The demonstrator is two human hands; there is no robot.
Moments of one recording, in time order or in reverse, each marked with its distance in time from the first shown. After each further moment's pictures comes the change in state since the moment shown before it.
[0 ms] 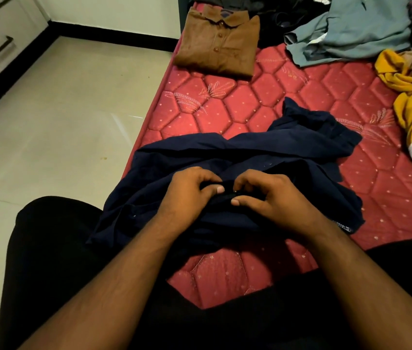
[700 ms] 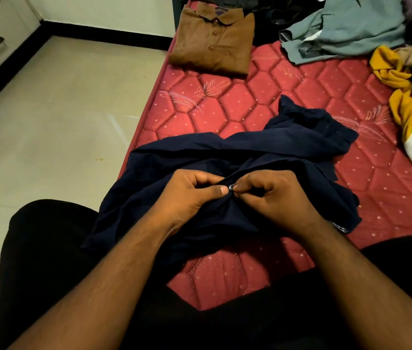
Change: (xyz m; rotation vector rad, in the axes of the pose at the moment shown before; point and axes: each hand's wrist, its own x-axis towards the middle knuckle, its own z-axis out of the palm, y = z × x) left_hand -0.008 0.011 -0.004 -0.722 -0.168 -0.271; right_hand 0.001 -0.002 0.005 -0.066 0.231 -0.112
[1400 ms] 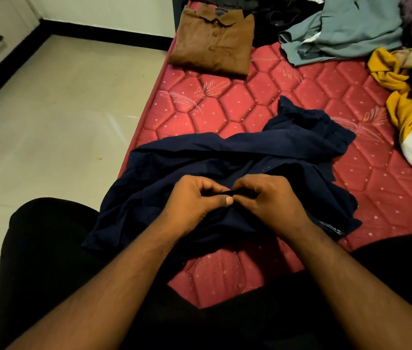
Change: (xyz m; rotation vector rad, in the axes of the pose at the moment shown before) left_hand -0.001 -0.013 0.005 0.217 0.010 0.075; right_hand -0.005 -0.002 0.007 -0.155 -0.108 0.146
